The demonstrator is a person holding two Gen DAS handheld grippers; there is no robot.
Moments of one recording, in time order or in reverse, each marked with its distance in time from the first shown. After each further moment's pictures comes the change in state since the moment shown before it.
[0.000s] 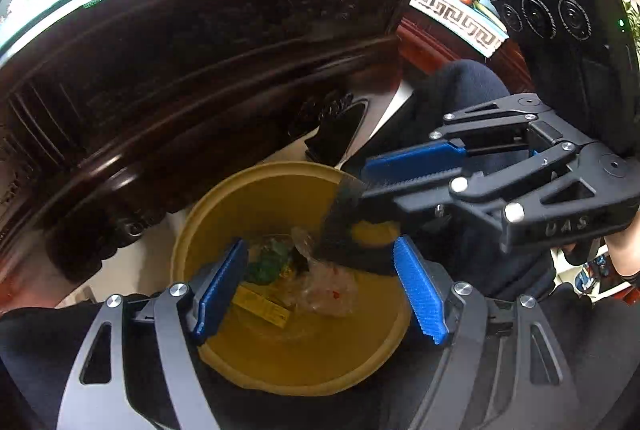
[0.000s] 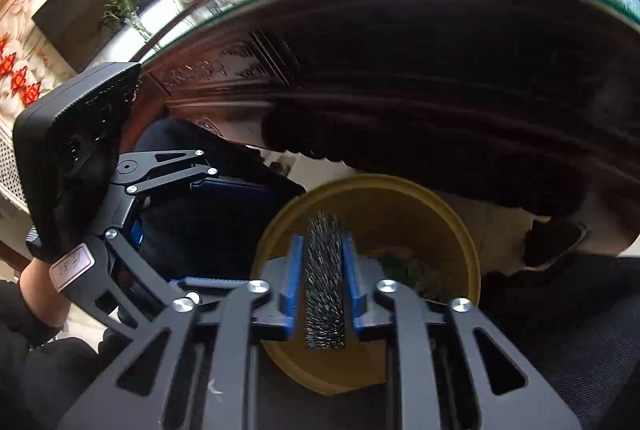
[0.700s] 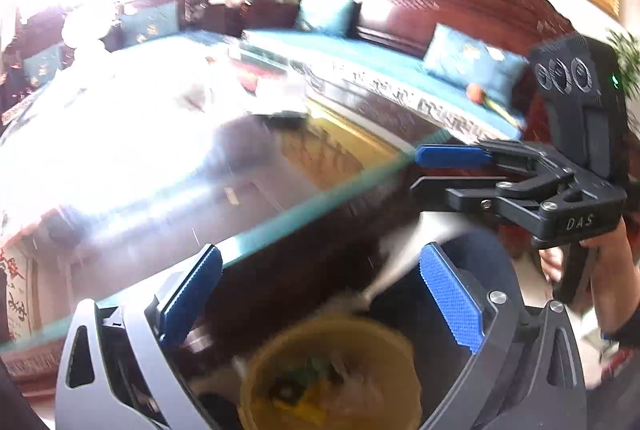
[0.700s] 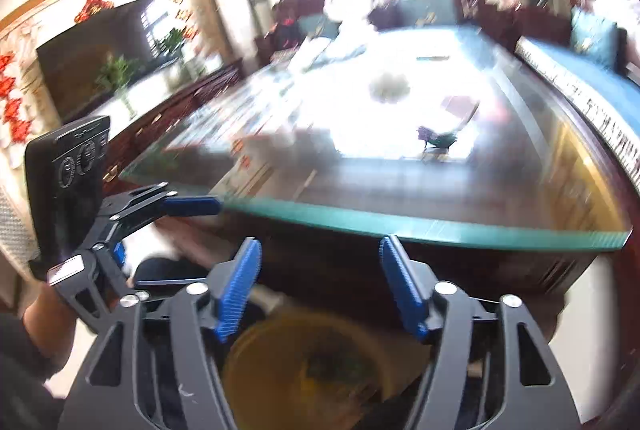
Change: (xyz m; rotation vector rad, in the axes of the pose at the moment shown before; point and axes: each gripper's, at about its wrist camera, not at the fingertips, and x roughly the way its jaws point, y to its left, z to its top) left arm -0.095 0.008 0.121 0.017 -0.370 0.132; right arm -0.128 -0.024 0.091 -0.038 -0.438 -0.155
